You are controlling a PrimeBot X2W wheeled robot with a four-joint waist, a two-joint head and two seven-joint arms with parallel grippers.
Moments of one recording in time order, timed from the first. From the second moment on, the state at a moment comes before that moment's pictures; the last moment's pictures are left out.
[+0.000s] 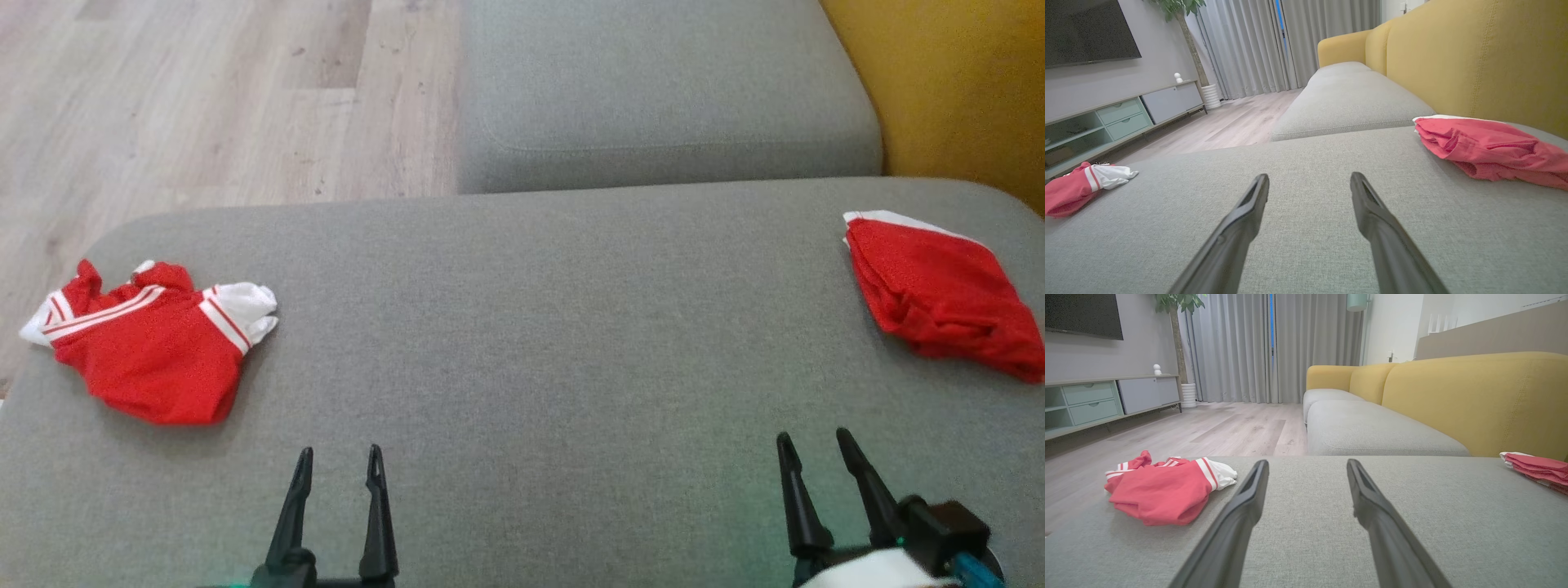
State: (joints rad) left arm 0.18 0.05 -0.29 0.08 -0.16 0.20 -0.26; right arm 0.13 -0.08 0.10 0.26 0.22 0.13 -0.25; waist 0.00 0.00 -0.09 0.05
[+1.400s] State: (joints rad) left arm 0.19 0.05 -0.28 0.11 -0.12 0.18 -0.26; right arm 0.21 -0.05 0.10 0.20 0.18 0.13 -0.25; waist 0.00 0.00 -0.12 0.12
